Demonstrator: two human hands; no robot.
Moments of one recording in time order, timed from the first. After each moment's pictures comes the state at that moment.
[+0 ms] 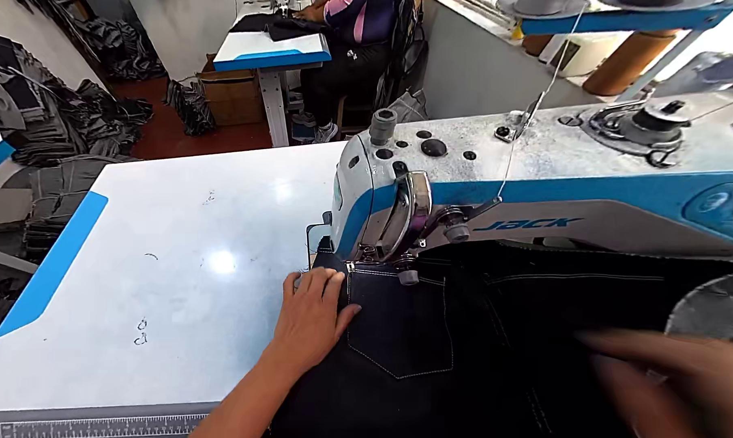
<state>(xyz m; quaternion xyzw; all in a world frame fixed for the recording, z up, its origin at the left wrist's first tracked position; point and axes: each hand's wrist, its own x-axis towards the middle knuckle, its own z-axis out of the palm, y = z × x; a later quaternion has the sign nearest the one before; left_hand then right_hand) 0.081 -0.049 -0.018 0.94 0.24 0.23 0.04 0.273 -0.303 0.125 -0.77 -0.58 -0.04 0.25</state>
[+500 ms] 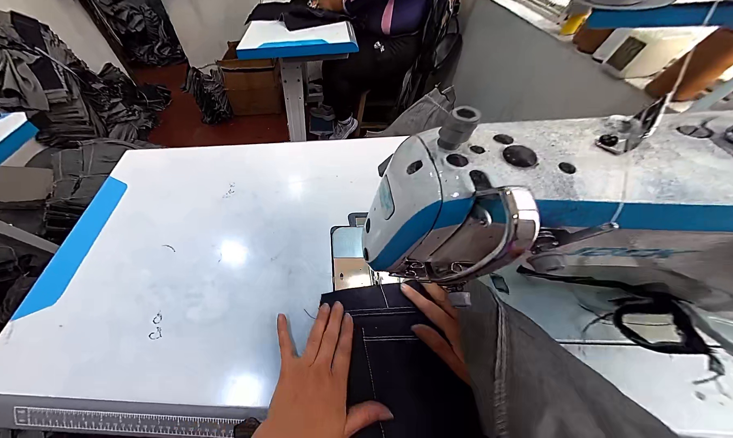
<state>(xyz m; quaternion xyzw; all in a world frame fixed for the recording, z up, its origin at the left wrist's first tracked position) 0.027 -0.097 -0.019 0.95 0.29 0.13 -0.01 0.292 -0.165 -0.058 -0.66 -0.67 -0.02 0.32</state>
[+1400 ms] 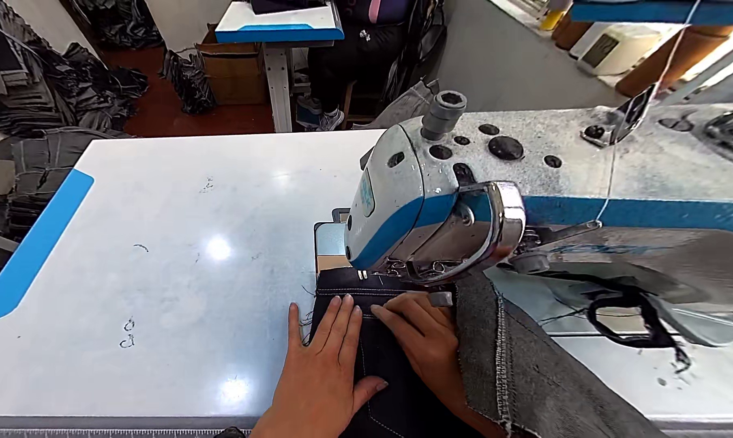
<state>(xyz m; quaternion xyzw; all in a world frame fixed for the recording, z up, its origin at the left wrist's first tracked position) 0.057 -0.098 -0.018 0.96 0.26 0.13 0.02 0.254 -0.156 -0.042 -0.61 -0.68 -0.18 0.37</state>
